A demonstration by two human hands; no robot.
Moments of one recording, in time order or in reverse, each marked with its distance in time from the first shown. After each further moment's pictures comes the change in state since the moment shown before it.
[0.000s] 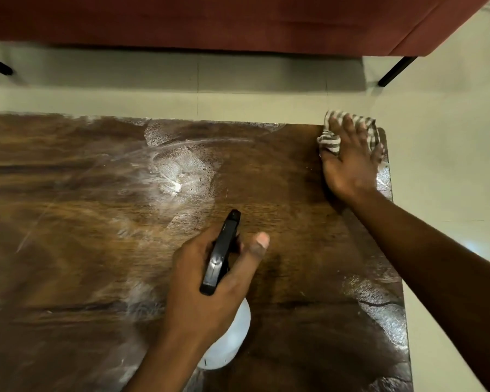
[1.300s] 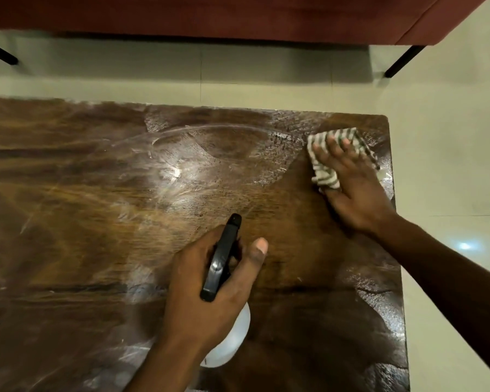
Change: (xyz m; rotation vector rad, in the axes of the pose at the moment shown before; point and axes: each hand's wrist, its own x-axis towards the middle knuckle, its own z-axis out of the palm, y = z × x) left_hand -0.024 -0.011 0.005 0.009 -0.004 -0.016; right_hand -0.055 0.041 0.000 -0.048 -0.112 -0.409
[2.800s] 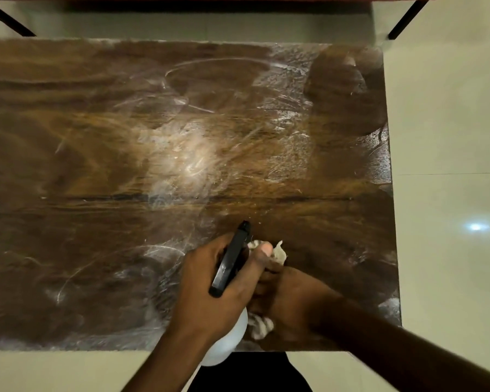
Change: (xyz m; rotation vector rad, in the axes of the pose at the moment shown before) left_hand -0.146 -0.051 0.003 0.014 -0.044 -0.037; right_hand -0.252 -0.151 0.110 -0.106 -0.361 -0.786
